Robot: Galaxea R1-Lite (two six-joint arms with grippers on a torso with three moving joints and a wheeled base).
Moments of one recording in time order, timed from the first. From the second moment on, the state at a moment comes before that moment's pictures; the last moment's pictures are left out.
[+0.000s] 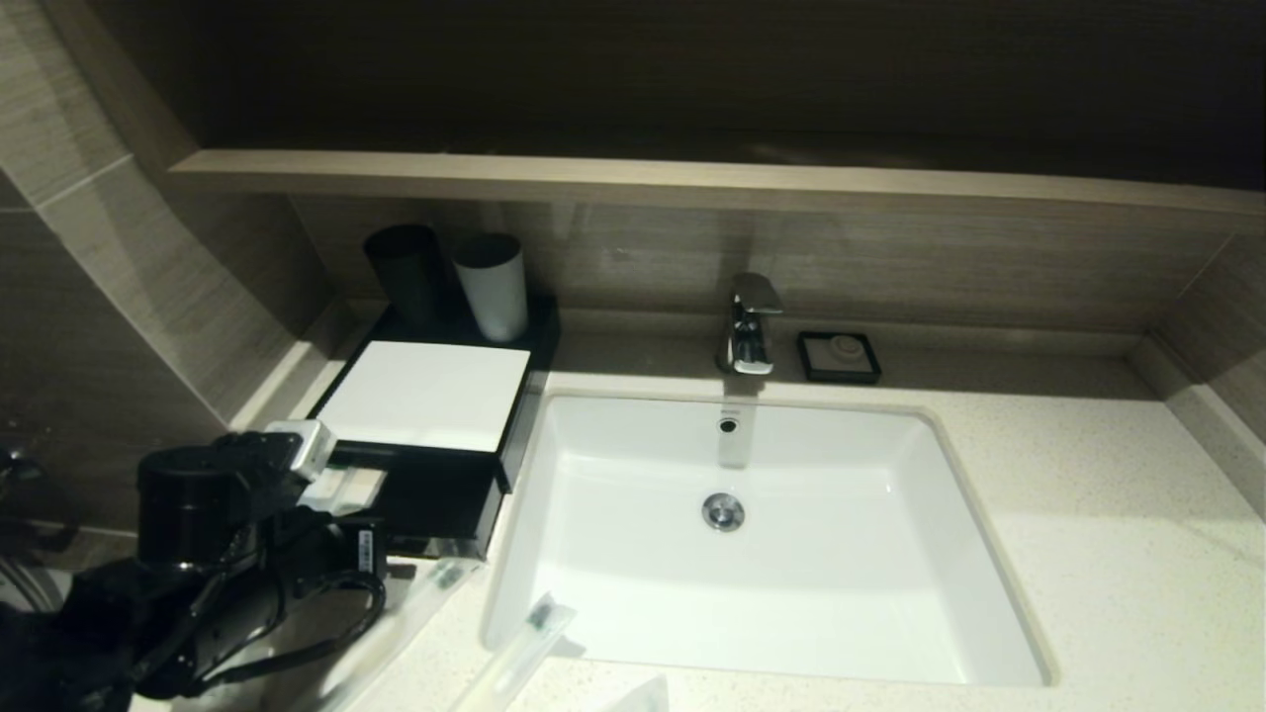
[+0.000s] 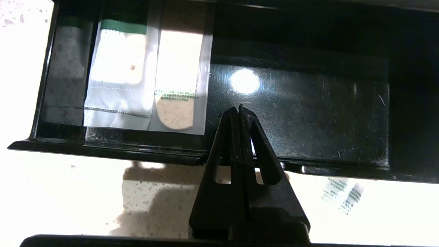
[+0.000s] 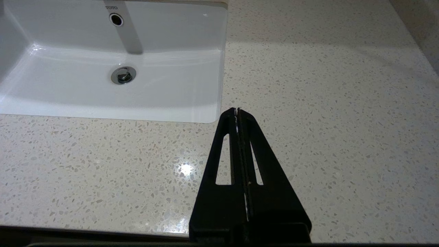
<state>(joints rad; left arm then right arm) -0.26 1.66 -0.33 -0.86 0.14 -0.11 0.00 0.00 0.00 0.01 -0.01 0.00</state>
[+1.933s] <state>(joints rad) -0.27 1.52 -0.27 -0.71 0.14 -0.11 0.00 0.00 0.00 0.01 -0.01 0.00</state>
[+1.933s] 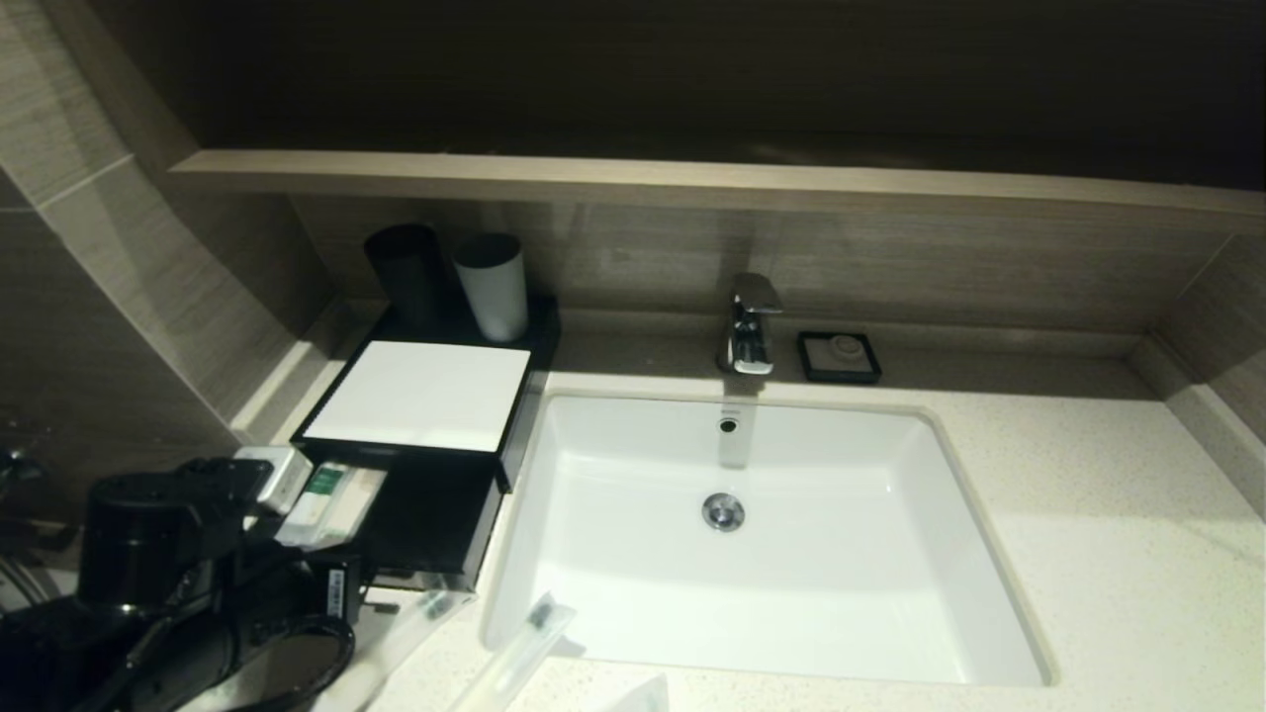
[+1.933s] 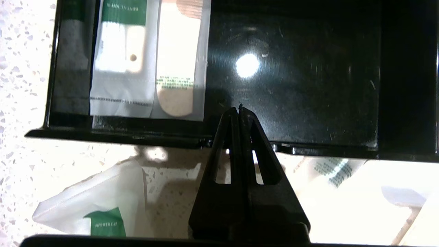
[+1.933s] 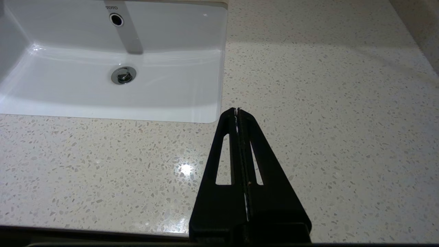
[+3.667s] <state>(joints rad) -0.30 1.41 -0.28 -0.58 0.14 -0.10 0.00 0.00 0.00 0.01 -0.01 0.00</state>
